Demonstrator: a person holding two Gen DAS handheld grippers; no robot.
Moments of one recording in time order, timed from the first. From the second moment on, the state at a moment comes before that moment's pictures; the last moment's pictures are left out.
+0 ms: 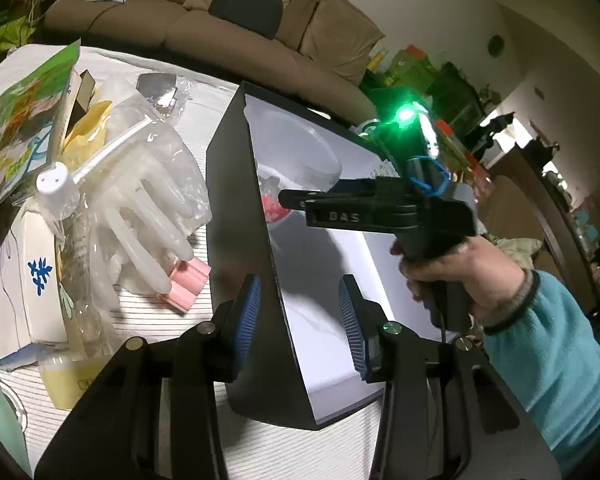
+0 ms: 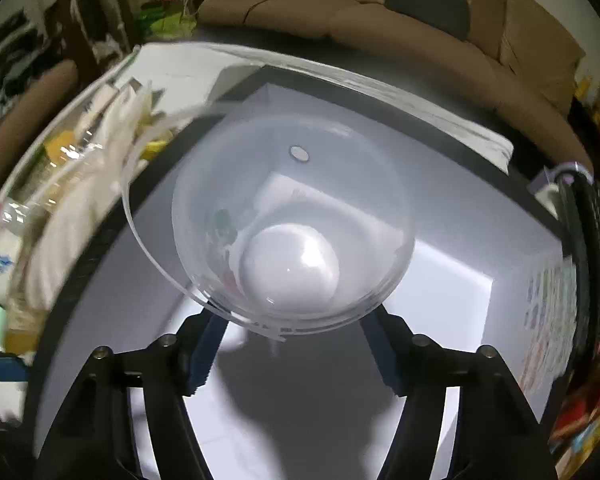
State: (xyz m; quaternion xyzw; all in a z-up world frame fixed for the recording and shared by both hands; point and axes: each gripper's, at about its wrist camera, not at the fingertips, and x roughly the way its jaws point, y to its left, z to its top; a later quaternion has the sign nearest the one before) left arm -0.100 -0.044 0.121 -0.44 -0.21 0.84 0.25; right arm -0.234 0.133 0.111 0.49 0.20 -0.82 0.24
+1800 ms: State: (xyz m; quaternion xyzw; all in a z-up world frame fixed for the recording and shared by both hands) left arm -0.106 -0.045 0.130 -0.43 -0.21 0.84 0.26; right arm -0.265 0.209 0.155 0.48 0.01 -0.87 0.15
